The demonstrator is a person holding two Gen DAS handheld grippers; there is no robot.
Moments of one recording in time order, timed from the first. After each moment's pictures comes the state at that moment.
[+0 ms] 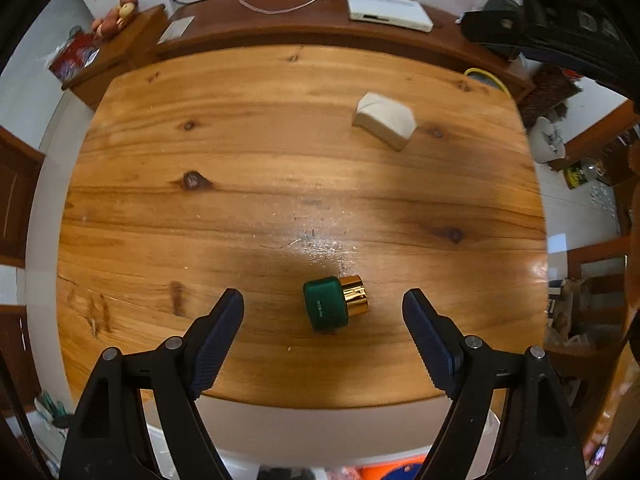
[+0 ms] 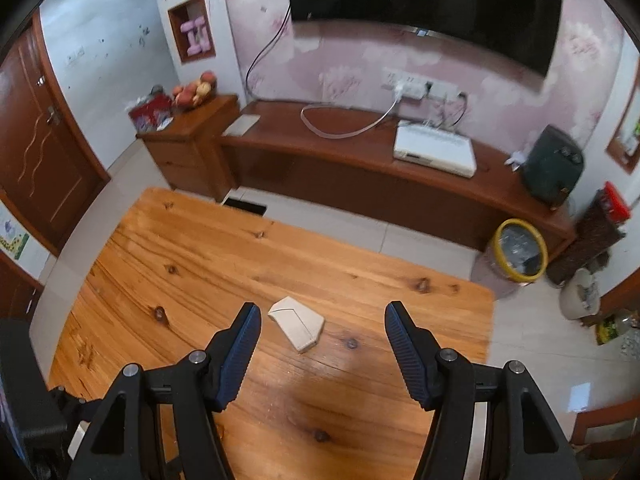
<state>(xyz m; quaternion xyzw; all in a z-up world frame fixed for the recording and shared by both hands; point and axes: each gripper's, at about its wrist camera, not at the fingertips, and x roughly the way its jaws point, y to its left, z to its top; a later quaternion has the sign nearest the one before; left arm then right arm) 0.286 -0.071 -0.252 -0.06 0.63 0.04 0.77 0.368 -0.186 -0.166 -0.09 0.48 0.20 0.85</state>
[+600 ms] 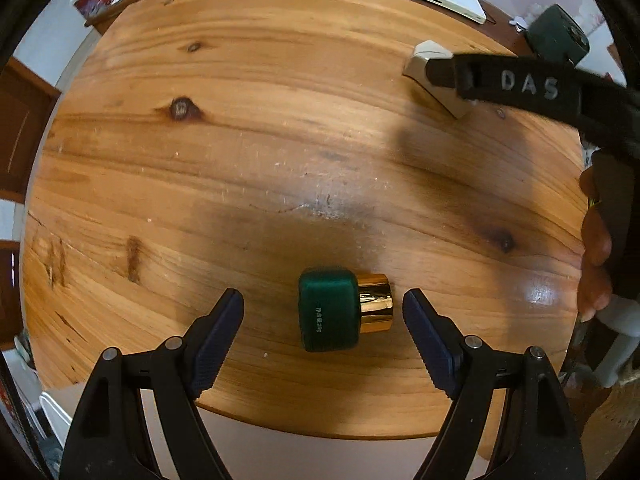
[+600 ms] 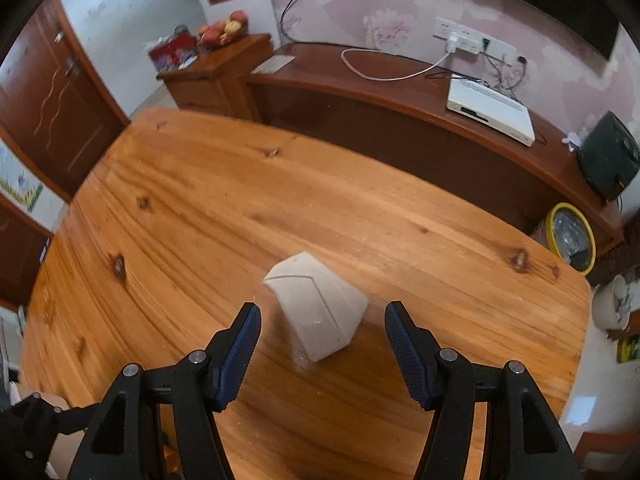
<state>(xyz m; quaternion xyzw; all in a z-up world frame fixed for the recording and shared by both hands) 0.288 -0.064 -0.308 -0.12 0.66 0.10 0.73 0.394 -0.148 -0.276 -0.13 0.53 0.26 0.79</state>
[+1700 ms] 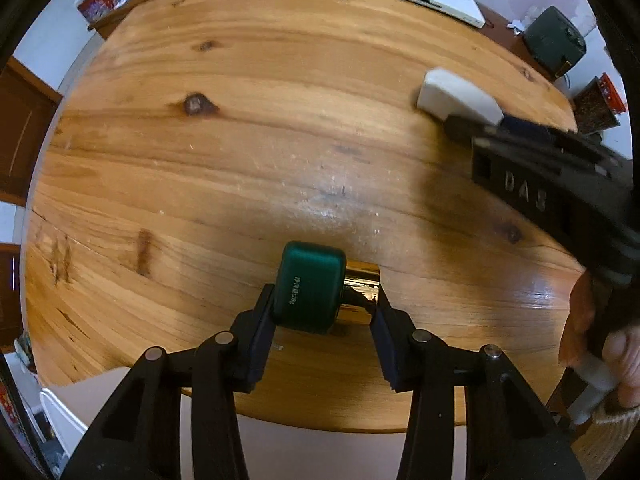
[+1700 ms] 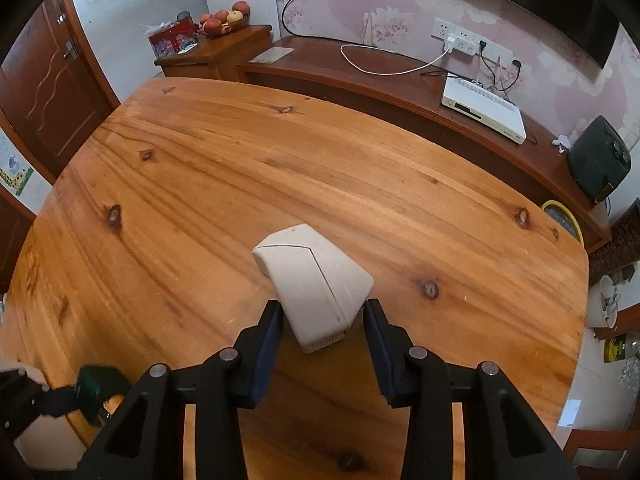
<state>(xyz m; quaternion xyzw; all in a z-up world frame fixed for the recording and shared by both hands) 0.266 -0.066 -0.301 -0.11 0.65 0.09 0.75 0.347 -0.155 -0.285 -0.16 0.52 0.24 0.80</state>
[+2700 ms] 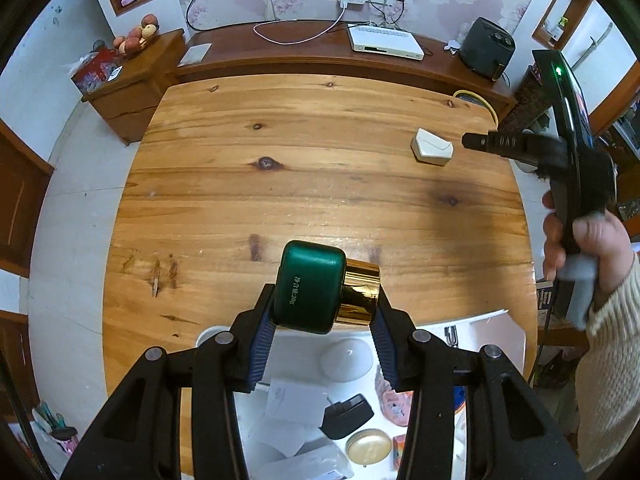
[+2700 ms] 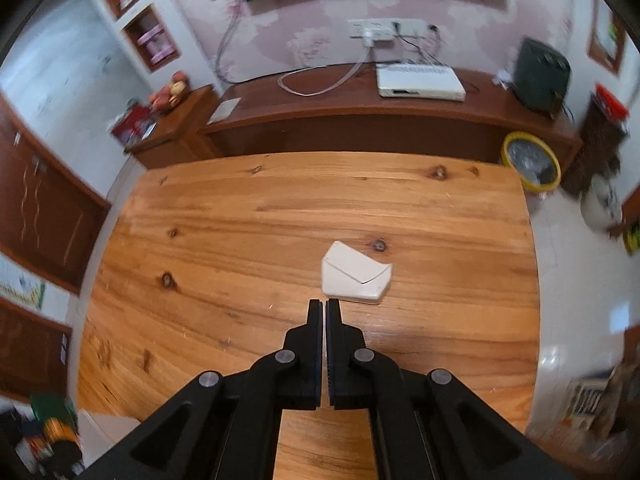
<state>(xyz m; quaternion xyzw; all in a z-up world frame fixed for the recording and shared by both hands) 0.172 -0.019 -0.181 -0.05 0.58 0.02 0.81 0.317 -0.208 -0.214 0.03 0.54 0.16 0.83</state>
